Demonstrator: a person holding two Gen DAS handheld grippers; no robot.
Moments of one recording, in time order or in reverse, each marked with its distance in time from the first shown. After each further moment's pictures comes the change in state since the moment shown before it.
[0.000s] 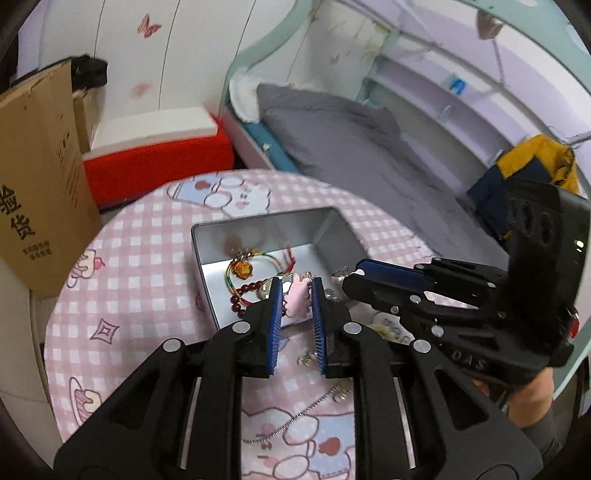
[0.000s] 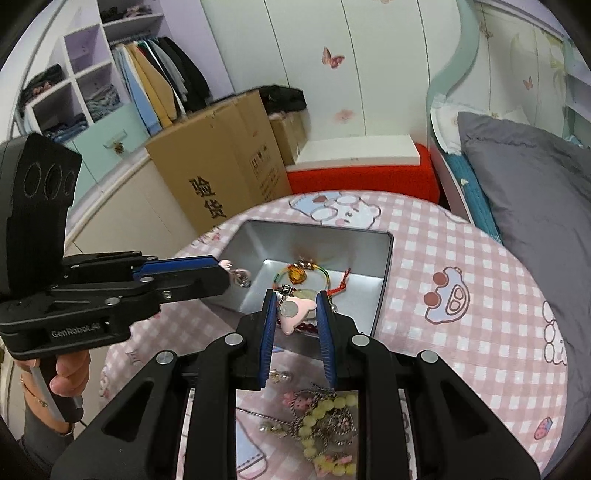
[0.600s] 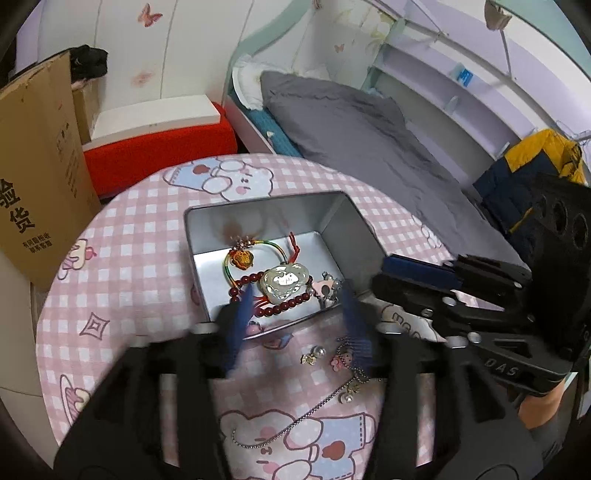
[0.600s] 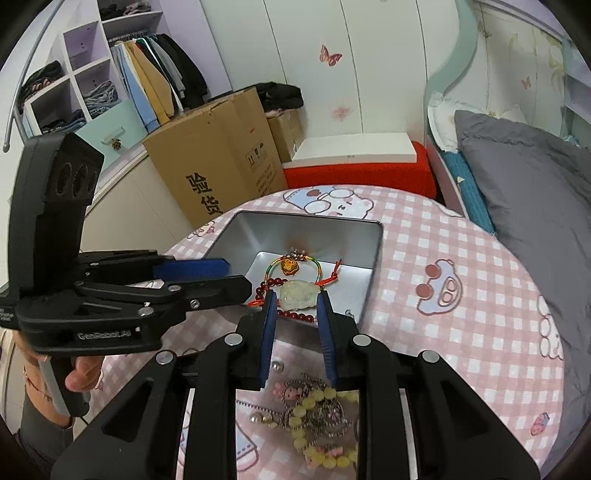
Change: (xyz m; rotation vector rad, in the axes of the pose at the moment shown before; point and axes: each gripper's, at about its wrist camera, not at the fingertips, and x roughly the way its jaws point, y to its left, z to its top) left arm 0.007 0.000 -0.006 -0.003 0.017 0.007; right arm -0.018 -0.004 -0.009 -0.005 -0.013 -0.010
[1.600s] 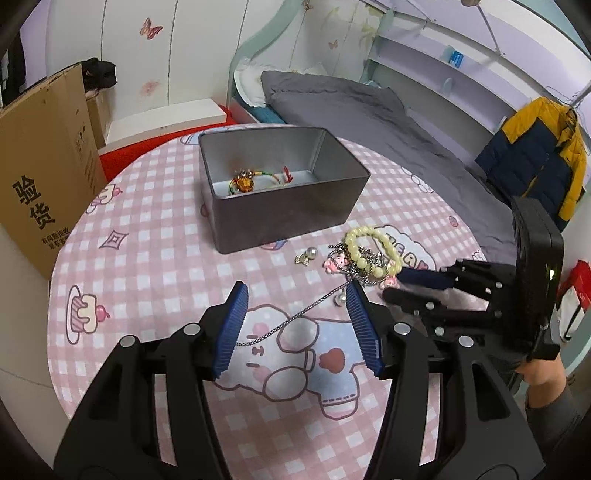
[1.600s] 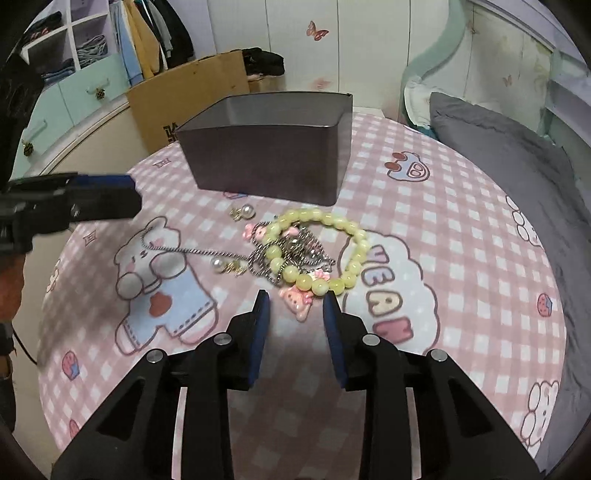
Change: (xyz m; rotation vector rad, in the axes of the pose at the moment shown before) left arm -0.034 -0.019 -0.083 0.069 0.000 0.067; right arm 0.003 0.005 -0.104 -0.054 0.088 -0.152
